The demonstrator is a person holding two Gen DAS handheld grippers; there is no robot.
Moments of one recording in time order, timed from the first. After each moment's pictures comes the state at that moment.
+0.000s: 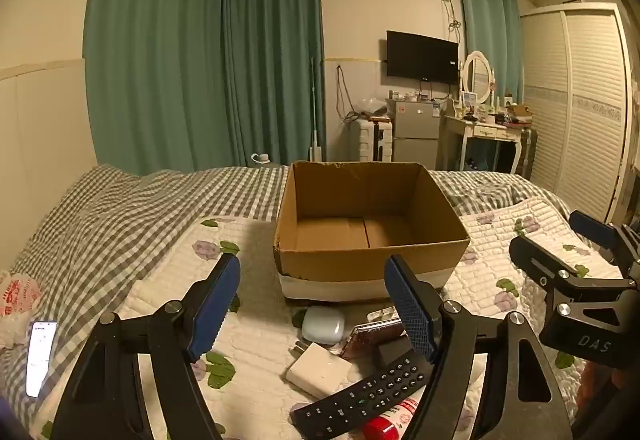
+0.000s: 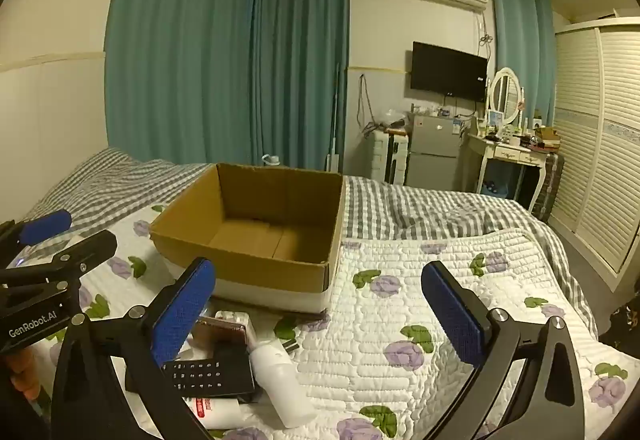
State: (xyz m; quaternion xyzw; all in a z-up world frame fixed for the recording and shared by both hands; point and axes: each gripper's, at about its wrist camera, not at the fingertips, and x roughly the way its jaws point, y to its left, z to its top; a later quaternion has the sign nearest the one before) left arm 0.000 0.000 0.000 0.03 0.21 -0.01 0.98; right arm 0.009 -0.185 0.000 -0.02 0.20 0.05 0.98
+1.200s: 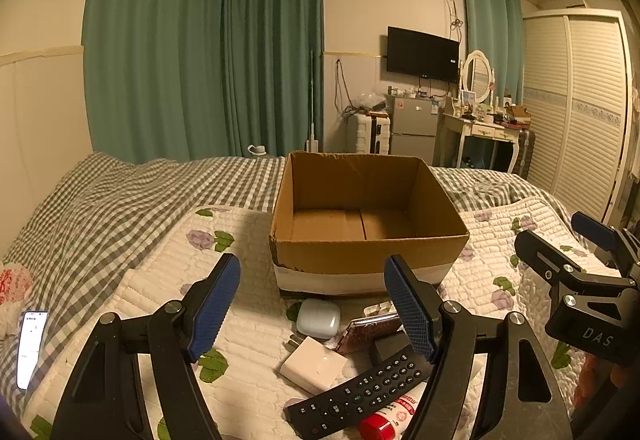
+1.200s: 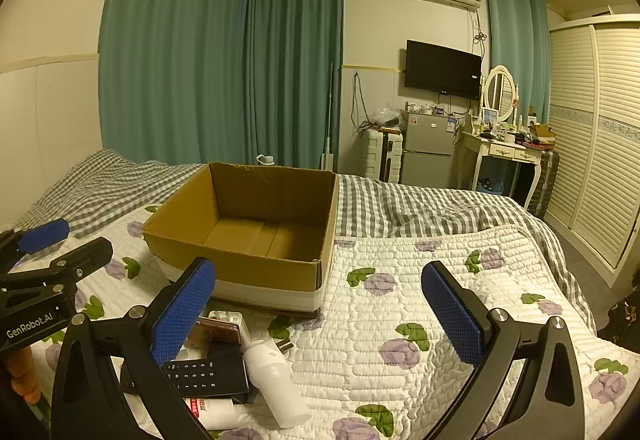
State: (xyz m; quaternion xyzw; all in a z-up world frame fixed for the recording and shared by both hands) left arm 0.004 0.005 -0.007 0.01 0.22 -0.01 0.97; right arm 0.009 -0.189 -0.002 -0.02 0.20 0.04 0.98
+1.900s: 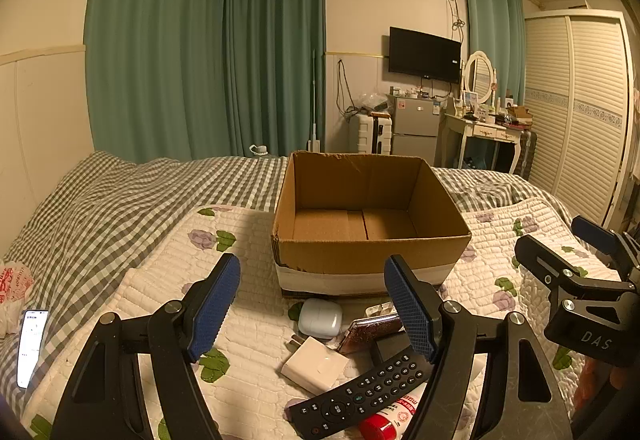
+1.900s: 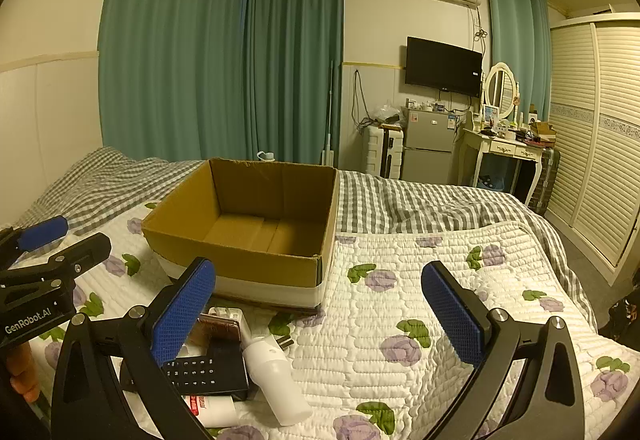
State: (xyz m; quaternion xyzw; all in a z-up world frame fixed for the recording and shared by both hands) left arm 0.005 0.006 -0.007 0.00 0.22 -0.01 0.97; right arm 0.009 -0.188 -0.003 -0.02 0.21 0.04 0.98
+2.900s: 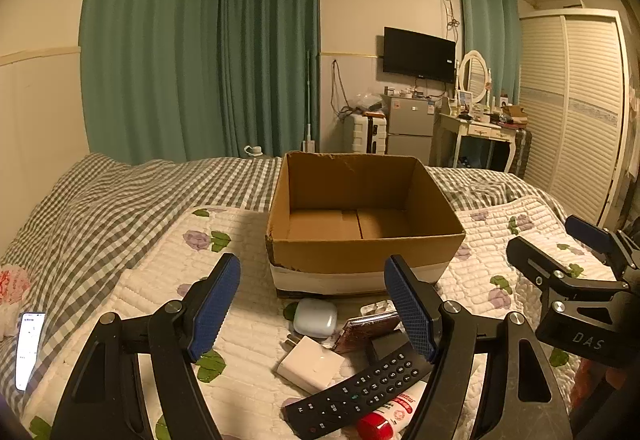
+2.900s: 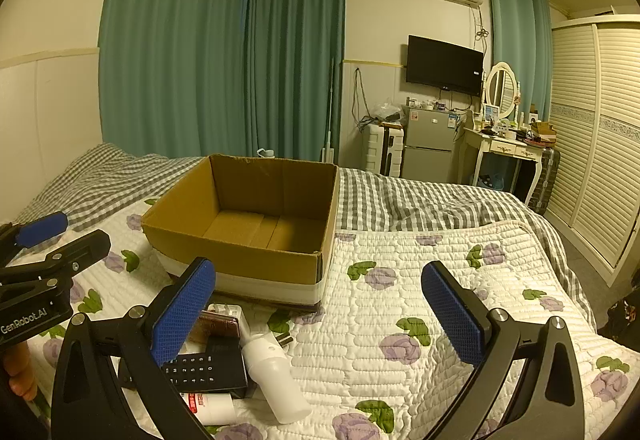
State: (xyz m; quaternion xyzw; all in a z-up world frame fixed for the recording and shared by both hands) left arm 0.003 0.005 -0.006 0.01 0.22 -0.02 0.97; right arm 0.009 -0.189 -0.006 -0.02 0.21 0.04 0.98
